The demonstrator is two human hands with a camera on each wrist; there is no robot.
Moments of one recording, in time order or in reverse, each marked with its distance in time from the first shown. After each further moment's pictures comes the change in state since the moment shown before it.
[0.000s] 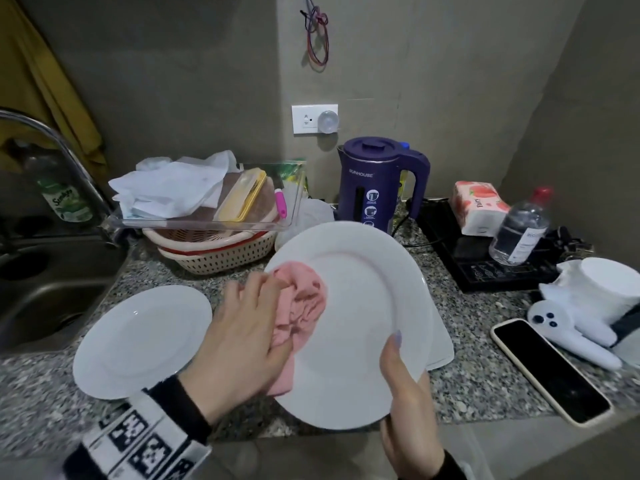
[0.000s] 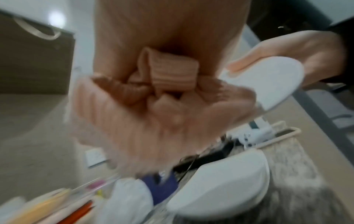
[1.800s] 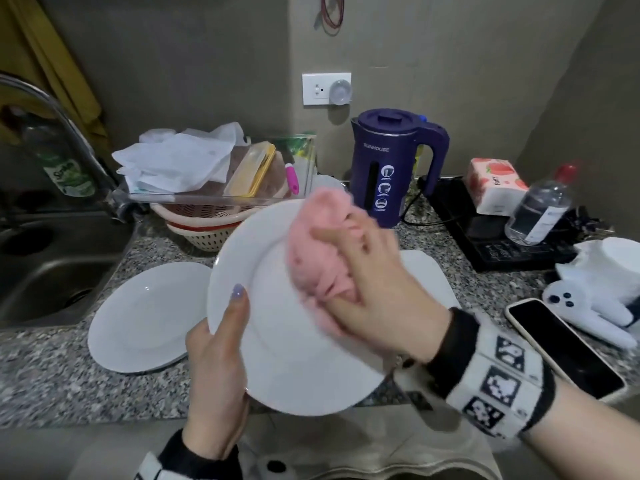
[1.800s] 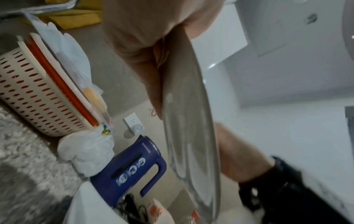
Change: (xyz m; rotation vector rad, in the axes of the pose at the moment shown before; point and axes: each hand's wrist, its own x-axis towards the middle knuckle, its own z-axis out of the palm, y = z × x) left_hand -0.039 0.018 0.003 -1.507 0.591 -0.673; right_hand 0.057 -0.034 0.051 -1.680 -0.536 -0.543
